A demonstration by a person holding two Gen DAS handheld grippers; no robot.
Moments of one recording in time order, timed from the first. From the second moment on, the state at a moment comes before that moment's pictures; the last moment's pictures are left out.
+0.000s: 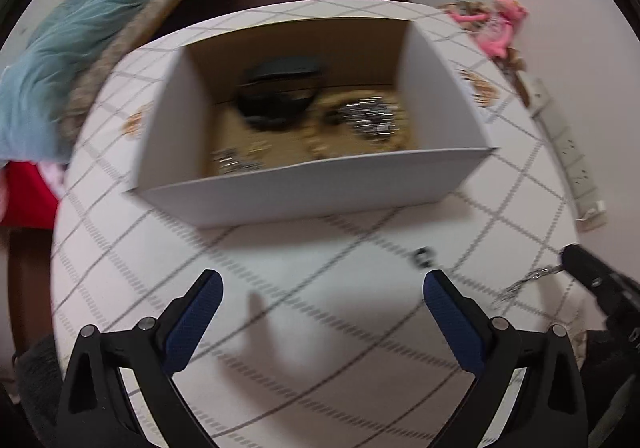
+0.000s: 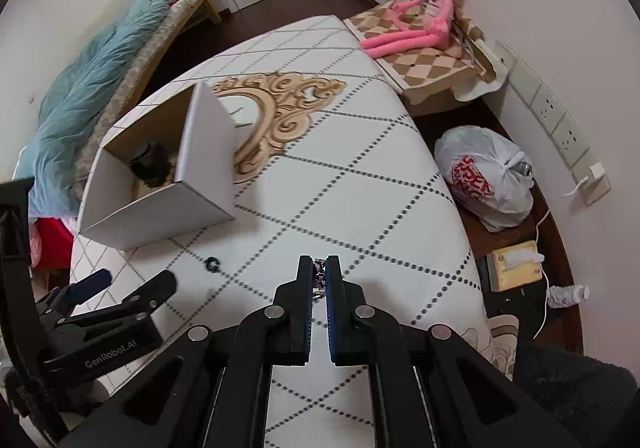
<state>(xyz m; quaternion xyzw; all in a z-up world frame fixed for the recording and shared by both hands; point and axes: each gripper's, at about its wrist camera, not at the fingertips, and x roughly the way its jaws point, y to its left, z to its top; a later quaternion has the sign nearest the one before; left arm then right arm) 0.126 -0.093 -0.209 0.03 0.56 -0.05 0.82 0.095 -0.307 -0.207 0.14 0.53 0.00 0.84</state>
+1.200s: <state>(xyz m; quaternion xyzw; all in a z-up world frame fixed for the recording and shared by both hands) 0.126 -0.069 -0.111 0.00 0.49 -0.14 0.86 0.103 -0.289 -0.108 0.16 0.47 0.08 0.87</state>
